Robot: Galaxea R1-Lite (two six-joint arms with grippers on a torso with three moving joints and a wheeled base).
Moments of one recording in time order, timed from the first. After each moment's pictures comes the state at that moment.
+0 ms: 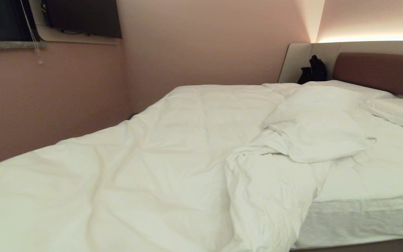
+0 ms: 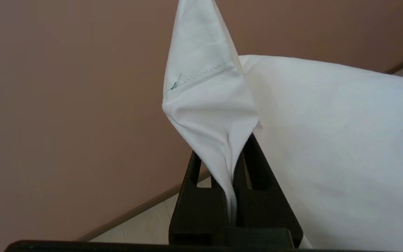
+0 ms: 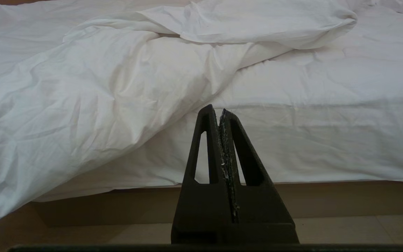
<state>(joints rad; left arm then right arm) 0.60 0.75 -0.49 -0.19 0.54 0.24 0.00 0.00 0.00 0.00 0.00 0.00</state>
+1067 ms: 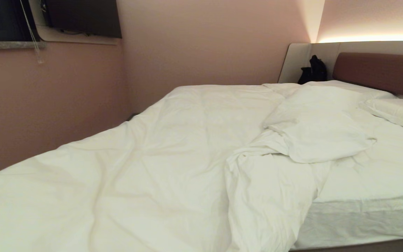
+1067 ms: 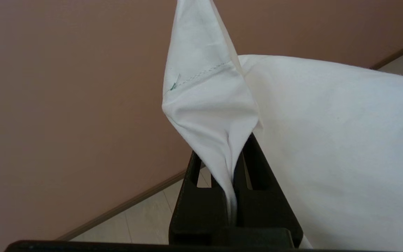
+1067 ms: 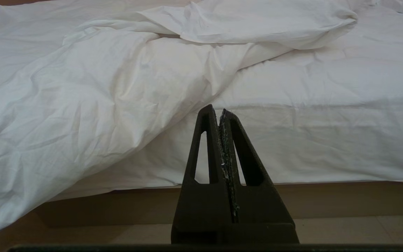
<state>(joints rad) 0.60 0.70 -0.47 -0.13 0.53 0.22 0.00 0.00 0.00 0.00 0.00 0.00</state>
